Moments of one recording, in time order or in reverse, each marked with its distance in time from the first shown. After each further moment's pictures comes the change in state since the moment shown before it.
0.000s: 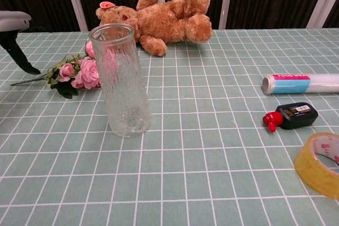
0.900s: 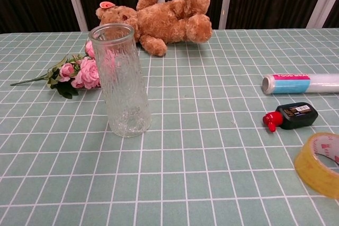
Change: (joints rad) left arm 0.385 0.369 0.022 -0.232 0.472 0.081 -0.376; right arm -0.006 0.001 -0.015 -0.017 -0.048 0.024 -0.024
